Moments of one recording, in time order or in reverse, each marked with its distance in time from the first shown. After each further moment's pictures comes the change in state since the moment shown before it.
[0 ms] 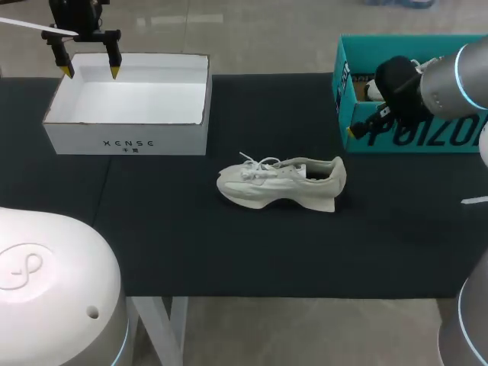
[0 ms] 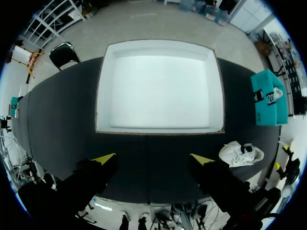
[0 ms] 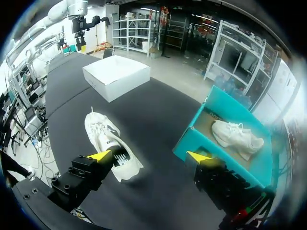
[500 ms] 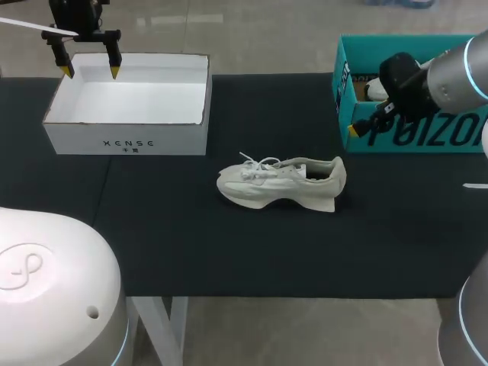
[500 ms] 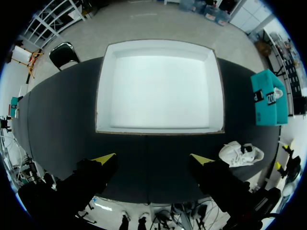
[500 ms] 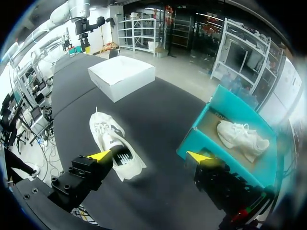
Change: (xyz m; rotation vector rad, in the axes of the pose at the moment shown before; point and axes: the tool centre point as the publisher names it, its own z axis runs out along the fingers) left arm 0.000 0.000 0.000 0.000 0.000 0.000; right arm -0.002 0.000 0.001 0.000 0.054 -0.005
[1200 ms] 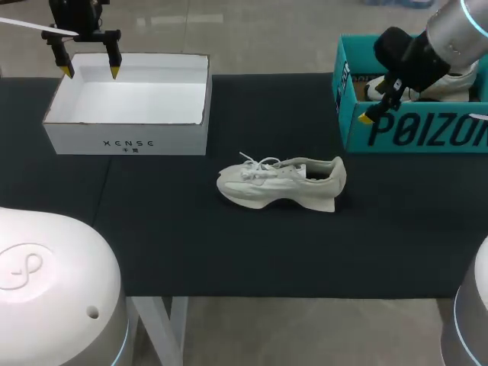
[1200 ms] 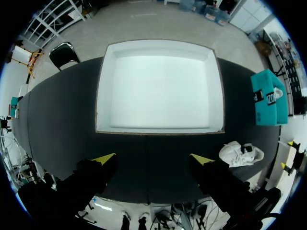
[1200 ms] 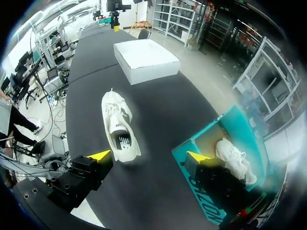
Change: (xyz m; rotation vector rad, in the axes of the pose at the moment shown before) left arm 0.000 0.000 0.000 0.000 0.000 0.000; right arm -0.014 0.020 -0.022 0.167 0.126 -0.330
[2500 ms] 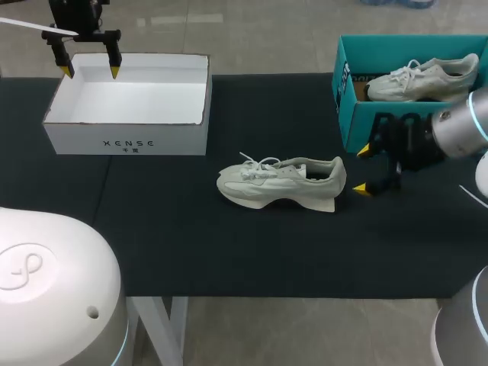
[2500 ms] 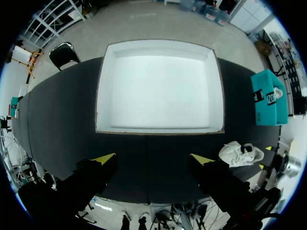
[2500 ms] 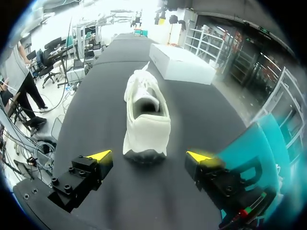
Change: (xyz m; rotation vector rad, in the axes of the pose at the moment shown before) left arm 0.000 0.000 0.000 0.000 0.000 0.000; right arm 0.053 -0.085 0.121 -0.246 0.121 -0.228
